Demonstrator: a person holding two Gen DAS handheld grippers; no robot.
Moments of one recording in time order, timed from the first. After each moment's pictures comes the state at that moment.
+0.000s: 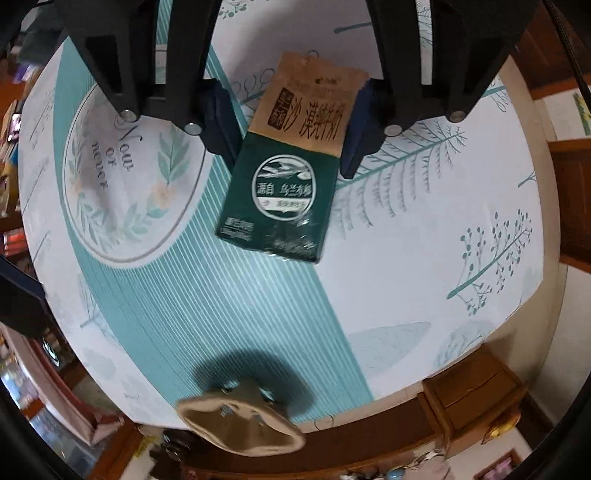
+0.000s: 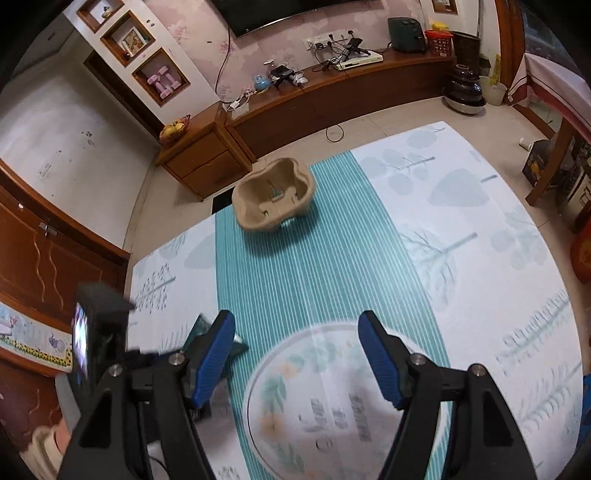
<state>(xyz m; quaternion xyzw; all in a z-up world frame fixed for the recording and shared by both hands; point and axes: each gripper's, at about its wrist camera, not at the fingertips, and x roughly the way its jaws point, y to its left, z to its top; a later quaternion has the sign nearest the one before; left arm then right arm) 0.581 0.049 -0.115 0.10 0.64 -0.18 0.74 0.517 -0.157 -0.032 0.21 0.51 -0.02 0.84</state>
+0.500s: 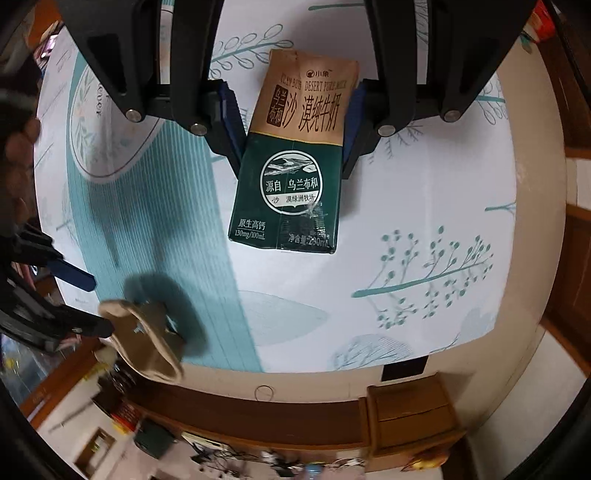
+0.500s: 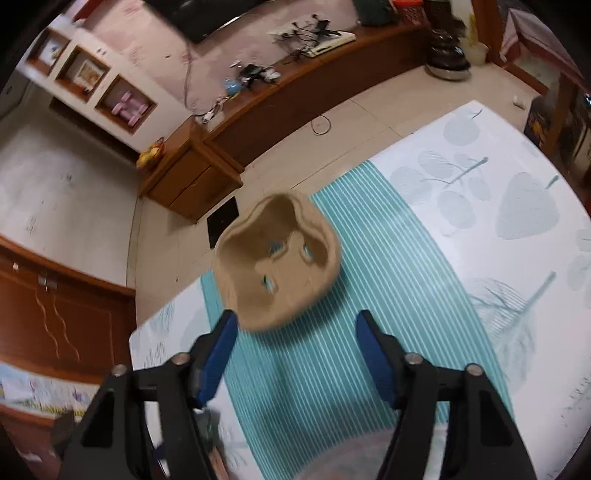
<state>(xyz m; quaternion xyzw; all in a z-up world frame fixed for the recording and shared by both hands) 0.599 0.119 -0.125 -0.02 0.62 -0.09 0.78 0.628 -0.165 -0.087 0.30 0.51 -0.06 0.80</state>
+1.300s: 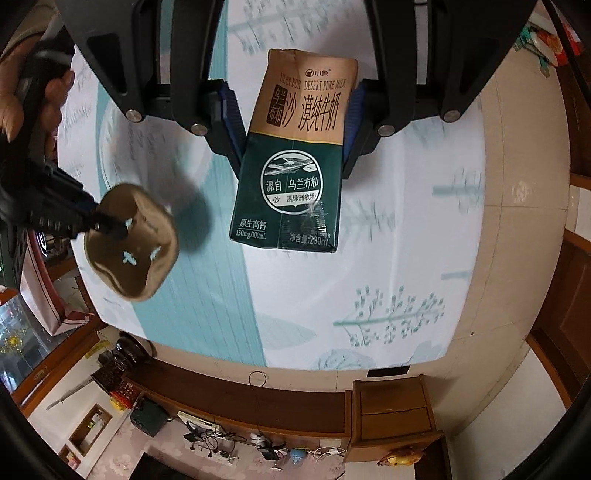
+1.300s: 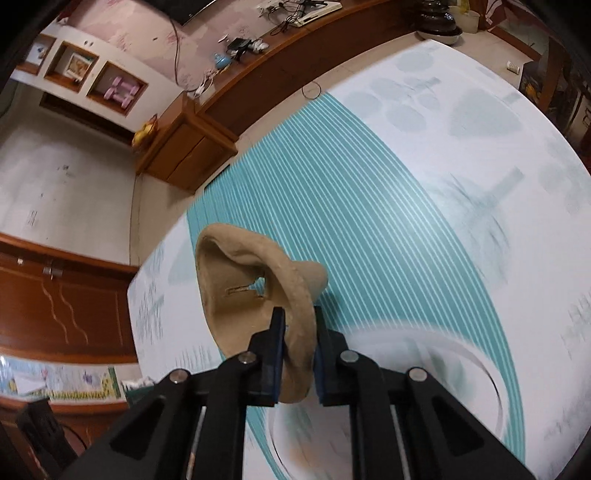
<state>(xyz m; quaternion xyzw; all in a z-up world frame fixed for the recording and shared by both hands) 0.509 0.125 -0.072 -0.05 0.60 -0.08 0.79 0.522 -0.168 -0.086 0.31 0.56 -0.02 0.77</state>
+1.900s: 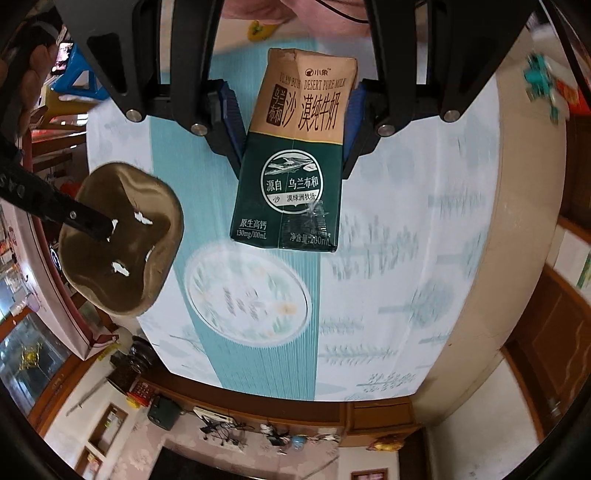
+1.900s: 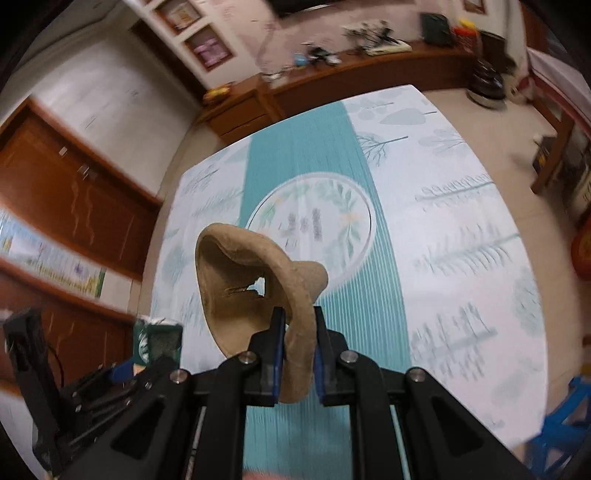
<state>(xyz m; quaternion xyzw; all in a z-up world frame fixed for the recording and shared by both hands) 0.218 0.032 0.010 -0.06 0.57 -0.05 0.82 0.242 -0.194 0.026 0.16 0.53 0.10 0.83</state>
